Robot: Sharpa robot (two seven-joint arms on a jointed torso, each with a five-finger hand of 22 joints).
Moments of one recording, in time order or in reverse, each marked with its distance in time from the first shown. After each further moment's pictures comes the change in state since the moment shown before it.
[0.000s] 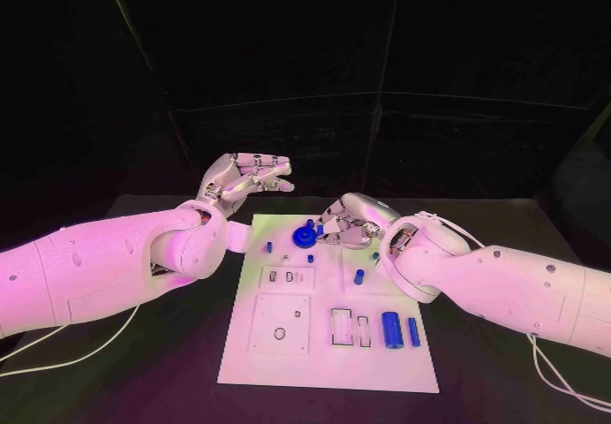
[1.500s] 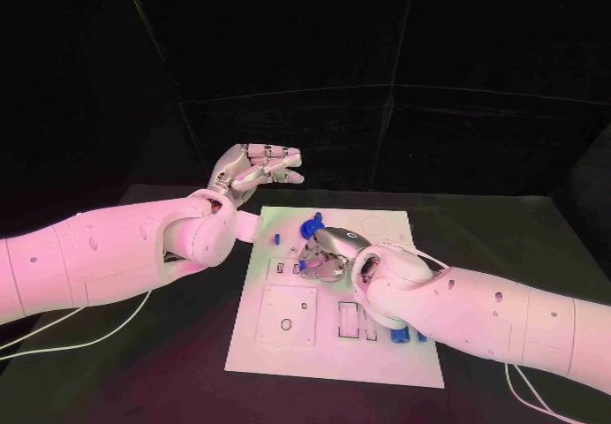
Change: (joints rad) left arm 0.001 0.008 0.000 -0.015 0.002 0.008 -0.007; left_hand -0.003 0.003 -0.003 -0.003 0.000 0.003 -0.004 0.000 0.000 0.007 0.000 0.000 0.000 0.000 0.000 0.000 0.001 0.000 0.000 0.000 0.000 0.000; right arm -0.082 0.142 -0.054 -0.072 -0.113 0.072 -0.094; right_hand -0.010 -0.016 0.009 0.002 -0.001 0.000 0.000 -0.005 -0.001 -0.004 -0.004 -0.009 -0.007 0.000 0.000 0.000 -0.001 0.000 0.000 0.000 0.000 0.000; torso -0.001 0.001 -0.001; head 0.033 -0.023
